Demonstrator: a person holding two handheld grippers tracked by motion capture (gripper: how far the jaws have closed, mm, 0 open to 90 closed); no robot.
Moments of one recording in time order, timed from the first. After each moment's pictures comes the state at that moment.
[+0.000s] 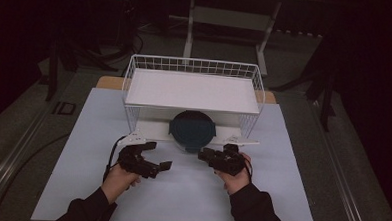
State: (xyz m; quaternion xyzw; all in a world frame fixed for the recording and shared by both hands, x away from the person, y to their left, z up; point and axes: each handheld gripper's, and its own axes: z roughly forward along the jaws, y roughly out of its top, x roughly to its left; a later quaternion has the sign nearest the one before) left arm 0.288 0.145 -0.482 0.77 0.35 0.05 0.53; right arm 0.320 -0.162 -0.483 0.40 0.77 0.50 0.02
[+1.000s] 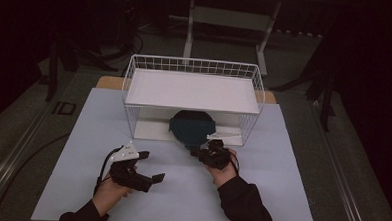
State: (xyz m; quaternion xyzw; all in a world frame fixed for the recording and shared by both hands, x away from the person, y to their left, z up) left arm 0.261 0.157 -0.495 0.78 0.35 0.08 0.51; right arm 0.344 -0.130 -0.497 0.39 0.80 0.46 0.03
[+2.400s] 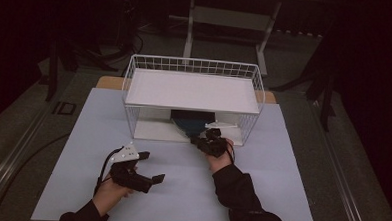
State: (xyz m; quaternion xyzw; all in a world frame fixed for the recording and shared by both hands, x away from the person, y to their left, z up) left arm 0.261 0.157 -0.498 0.78 0.34 0.08 0.52; right arm 0.382 -0.122 -0.506 0.42 0.78 0.46 0.06
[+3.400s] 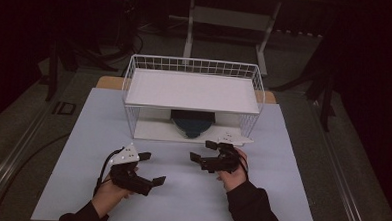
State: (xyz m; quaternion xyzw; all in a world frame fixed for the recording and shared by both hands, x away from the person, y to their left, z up) left arm 0.254 0.154 -0.490 0.79 0.32 0.08 0.52; right arm 0.330 -0.156 -0.487 0.35 0.78 0.52 0.05
